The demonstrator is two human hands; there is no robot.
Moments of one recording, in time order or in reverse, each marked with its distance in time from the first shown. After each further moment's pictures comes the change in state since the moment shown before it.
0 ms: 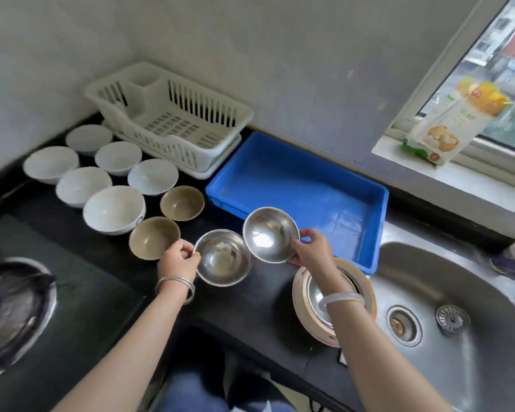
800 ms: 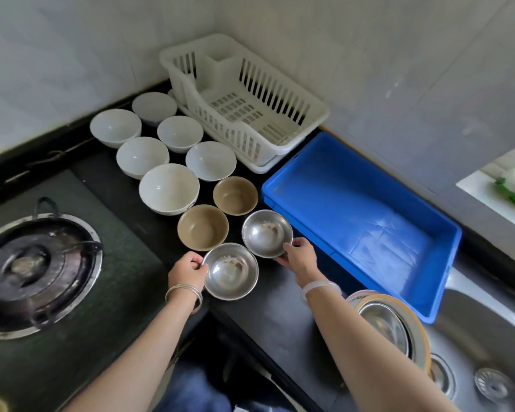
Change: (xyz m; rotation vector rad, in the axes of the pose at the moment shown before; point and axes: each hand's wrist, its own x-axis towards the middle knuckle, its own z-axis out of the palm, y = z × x) left_hand 0.041 -0.068 -0.032 -0.054 0.062 -0.264; right_hand 0.042 0.007 0.133 0.080 -0.196 0.220
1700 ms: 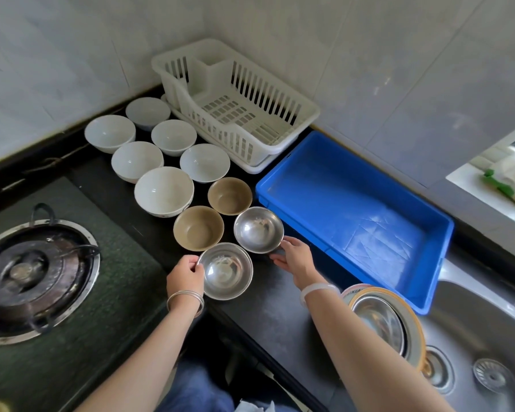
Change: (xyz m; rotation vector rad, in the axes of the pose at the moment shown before) left_hand -0.012 -0.004 0.009 0.129 0.133 0.116; right_hand -0.017 -0.001 -0.007 -0.008 -0.068 -0.007
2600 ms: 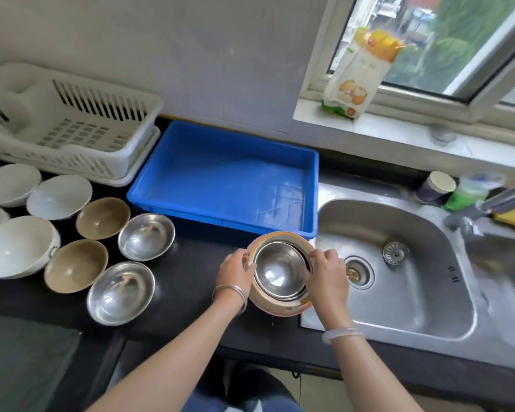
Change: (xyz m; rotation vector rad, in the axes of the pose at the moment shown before) left_hand -0.160 0.083 0.155 0.313 -0.603 0.572; right_hand -0.112 0.109 -0.209 -0.792 0.732 -0.160
